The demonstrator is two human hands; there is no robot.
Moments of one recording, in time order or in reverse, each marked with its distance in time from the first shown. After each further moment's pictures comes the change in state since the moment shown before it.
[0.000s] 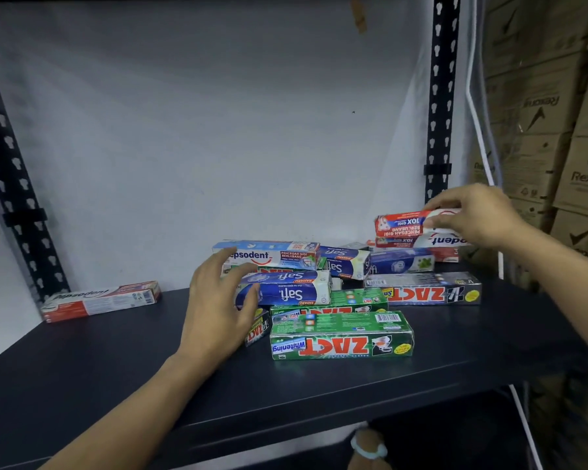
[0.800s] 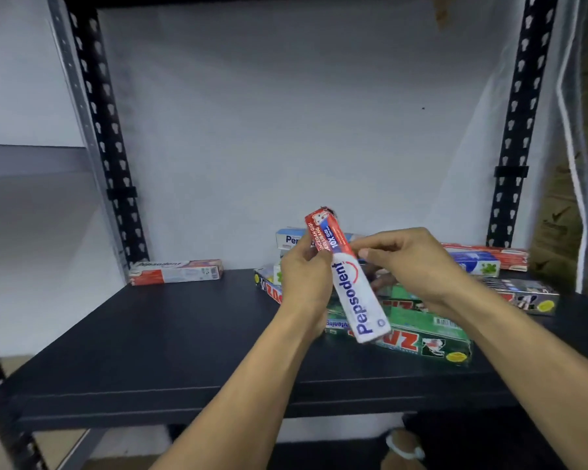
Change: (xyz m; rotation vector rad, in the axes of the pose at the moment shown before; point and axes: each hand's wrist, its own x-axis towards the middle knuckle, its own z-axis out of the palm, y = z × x) left_hand 0.019 0.093 -0.034 -1.188 0.016 -0.872; right_hand -0.092 -0.175 0.086 0.764 -0.340 0.015
